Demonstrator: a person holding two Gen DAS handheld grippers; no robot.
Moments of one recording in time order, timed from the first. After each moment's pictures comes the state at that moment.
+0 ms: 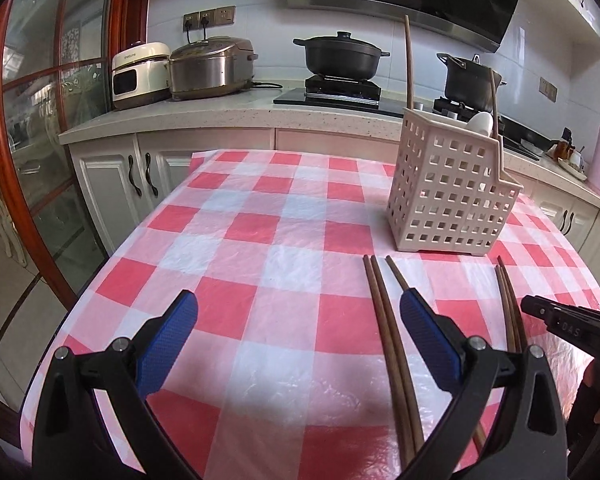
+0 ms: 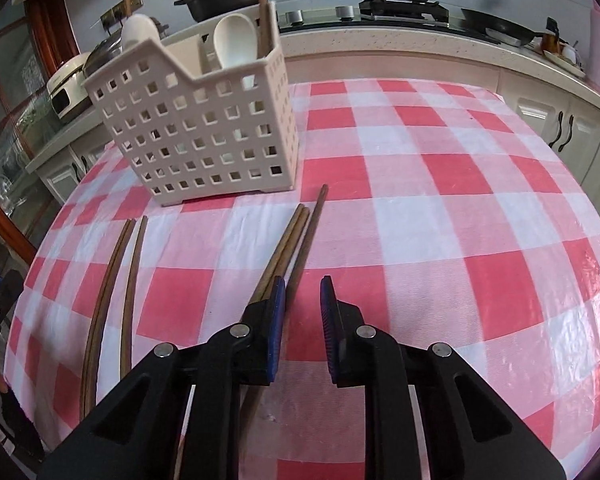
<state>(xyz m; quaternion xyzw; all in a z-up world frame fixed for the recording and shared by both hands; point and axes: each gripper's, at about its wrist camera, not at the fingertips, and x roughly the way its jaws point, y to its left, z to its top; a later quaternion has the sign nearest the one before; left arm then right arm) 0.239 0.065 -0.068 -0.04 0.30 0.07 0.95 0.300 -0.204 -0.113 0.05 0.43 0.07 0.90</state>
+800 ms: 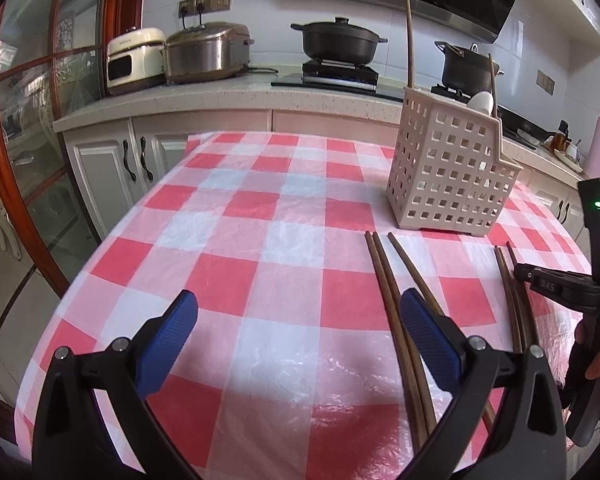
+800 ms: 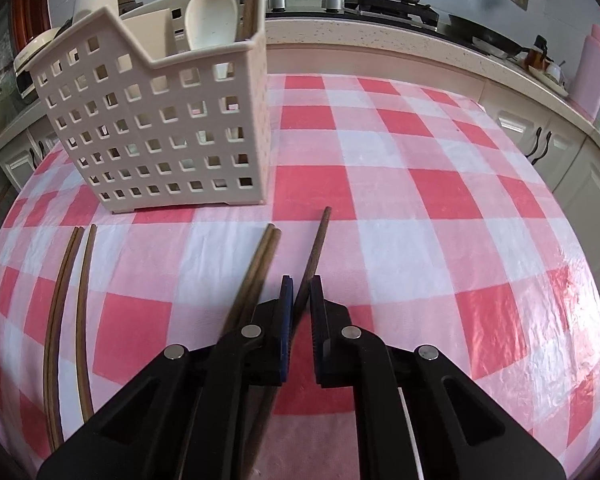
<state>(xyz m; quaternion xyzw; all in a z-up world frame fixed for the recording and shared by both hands) 0.238 0.067 -0.082 -0.05 0.32 0.05 0.94 0.329 -0.200 -0.118 0.00 0.44 0.00 0.90</state>
